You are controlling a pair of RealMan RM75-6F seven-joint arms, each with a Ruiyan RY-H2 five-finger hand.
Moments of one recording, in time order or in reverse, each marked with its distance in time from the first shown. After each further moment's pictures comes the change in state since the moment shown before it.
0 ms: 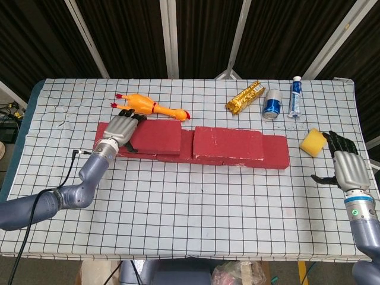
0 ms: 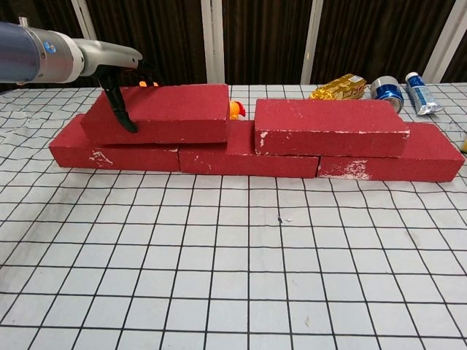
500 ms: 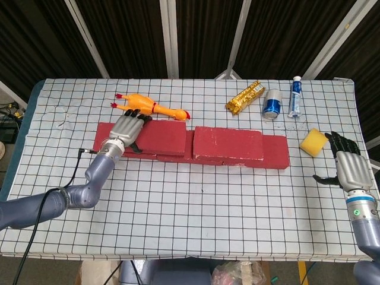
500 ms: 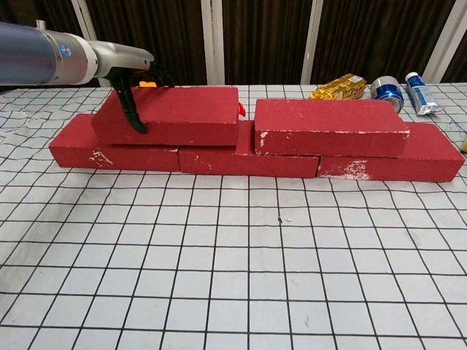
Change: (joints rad) left arm -0.036 -0.034 0.010 0.016 -0.006 0.009 0.013; right arm -0.002 0.001 0.000 0.009 0.010 -0.008 0.003
